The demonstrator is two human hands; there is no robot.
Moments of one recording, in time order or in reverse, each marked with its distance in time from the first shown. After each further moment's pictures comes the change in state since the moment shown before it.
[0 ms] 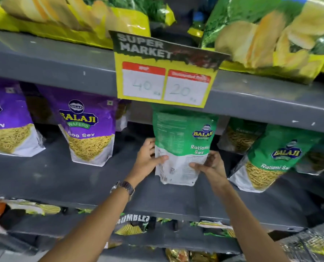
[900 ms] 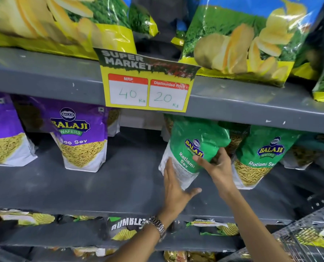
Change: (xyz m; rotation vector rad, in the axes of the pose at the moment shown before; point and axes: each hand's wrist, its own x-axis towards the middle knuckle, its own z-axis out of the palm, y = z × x) left_hand -0.064 -0.022 0.107 0.180 0.062 0.052; right_hand -0.048 -0.063 -0.010 0.074 0.045 -0.254
